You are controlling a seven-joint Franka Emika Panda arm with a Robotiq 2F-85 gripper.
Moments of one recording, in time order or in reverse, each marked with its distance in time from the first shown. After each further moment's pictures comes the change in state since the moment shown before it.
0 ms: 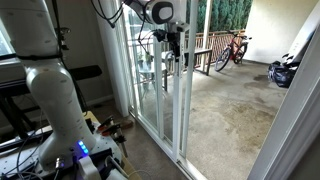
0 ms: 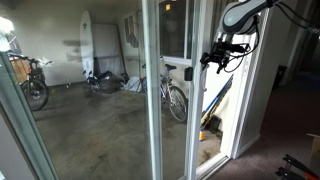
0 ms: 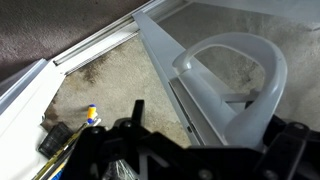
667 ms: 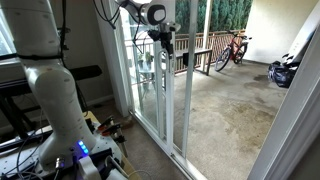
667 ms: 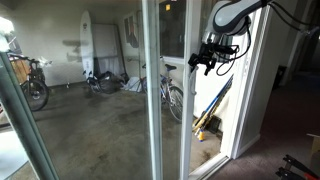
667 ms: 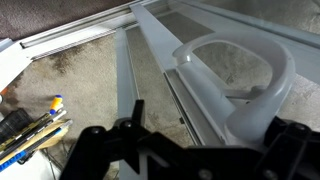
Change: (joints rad) arm 0.073 0.048 0.070 0.054 -0.006 0.027 -0.038
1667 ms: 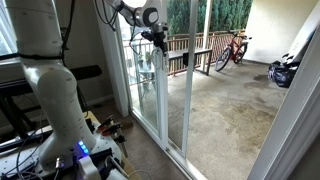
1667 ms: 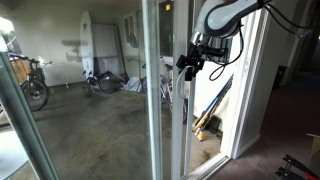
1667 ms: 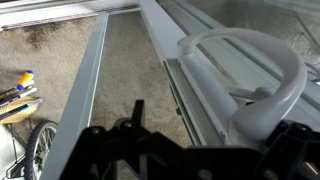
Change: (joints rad) arm 0.052 0.055 0.082 0.050 -0.070 0.068 0.000
